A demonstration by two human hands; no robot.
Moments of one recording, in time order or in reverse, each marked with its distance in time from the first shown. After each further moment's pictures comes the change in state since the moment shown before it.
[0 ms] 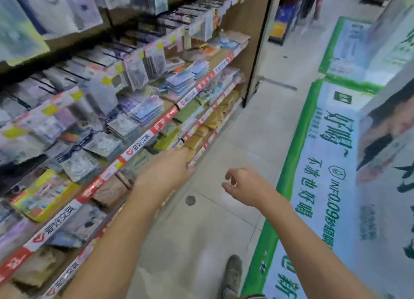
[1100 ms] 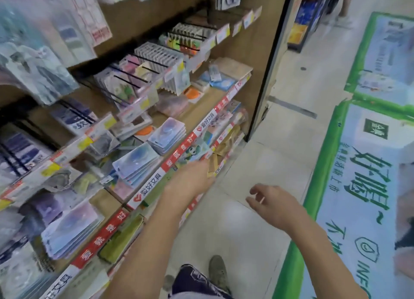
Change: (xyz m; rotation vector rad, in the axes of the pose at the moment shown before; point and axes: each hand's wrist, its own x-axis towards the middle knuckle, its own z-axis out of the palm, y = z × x) left_hand 0.596 0.106 -0.115 -0.157 -0.177 0.000; right_hand 0.445 0.260 -0.255 0.143 -0.058 0.118
